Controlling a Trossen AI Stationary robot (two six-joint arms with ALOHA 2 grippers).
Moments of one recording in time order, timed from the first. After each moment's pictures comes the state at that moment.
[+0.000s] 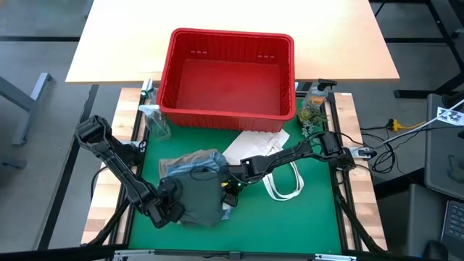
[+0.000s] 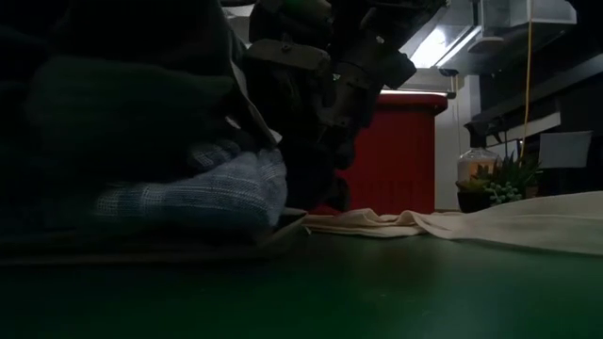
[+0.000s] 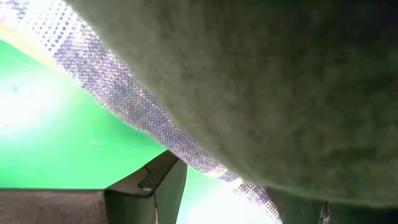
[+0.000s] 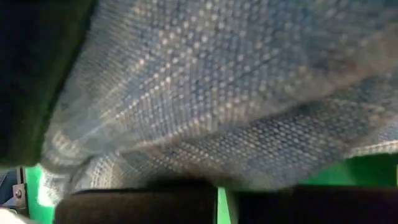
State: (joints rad) left arm -0.87 1.58 0.81 -0.72 -0.10 -1.95; right arm 0.14 2.16 1.44 -0.26 -0.26 0.57
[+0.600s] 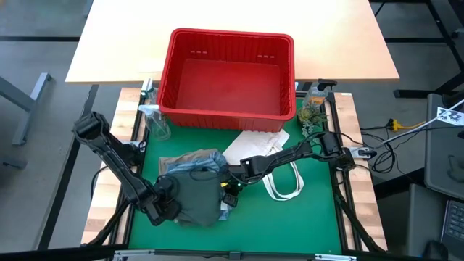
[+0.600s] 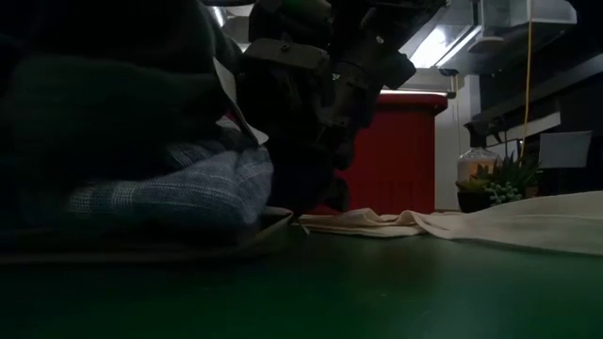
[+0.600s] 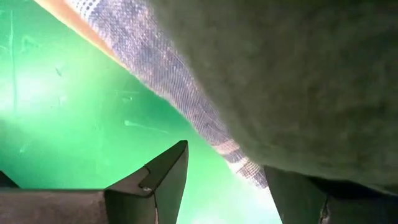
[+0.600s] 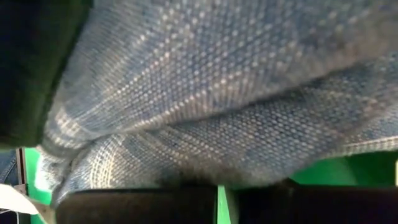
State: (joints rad) left arm -0.86 1.49 0.81 -0.77 -0.07 -1.96; right arm 0.14 2.16 1.44 -0.25 -0.27 0.57
